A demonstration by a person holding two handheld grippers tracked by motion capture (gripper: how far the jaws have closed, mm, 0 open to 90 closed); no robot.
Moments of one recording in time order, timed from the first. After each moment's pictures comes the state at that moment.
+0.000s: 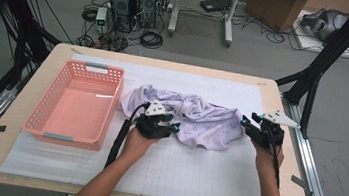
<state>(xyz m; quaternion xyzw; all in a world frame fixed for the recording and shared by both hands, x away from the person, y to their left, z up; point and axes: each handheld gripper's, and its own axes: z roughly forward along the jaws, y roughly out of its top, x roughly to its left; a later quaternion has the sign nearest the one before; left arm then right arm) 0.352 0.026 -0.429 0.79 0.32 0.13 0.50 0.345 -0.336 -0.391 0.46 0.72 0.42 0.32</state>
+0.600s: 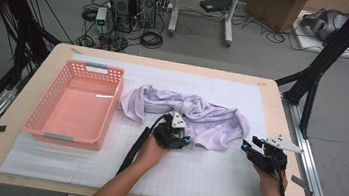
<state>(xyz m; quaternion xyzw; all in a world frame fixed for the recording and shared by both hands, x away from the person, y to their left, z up) 0.350 -0.023 -0.449 0.85 0.29 0.13 0.42 0.297 -0.355 -0.428 0.47 0.73 0.42 0.27</state>
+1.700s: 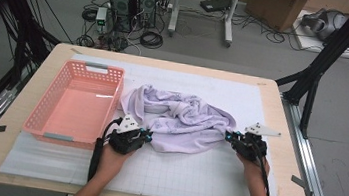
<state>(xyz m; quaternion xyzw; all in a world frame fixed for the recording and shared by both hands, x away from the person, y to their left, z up) 0.308 0.089 -0.443 0.77 0.37 0.17 0.49 0.334 -0.311 -0.430 0.44 0.76 0.43 0.21</state>
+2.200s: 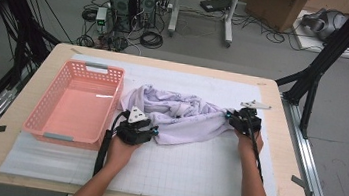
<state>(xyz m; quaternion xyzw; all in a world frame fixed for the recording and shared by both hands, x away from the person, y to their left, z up) 0.333 0.078 -0.445 0.77 0.41 0.18 0.46 0.410 -0.304 -0.429 0.50 0.74 0.37 0.25</state>
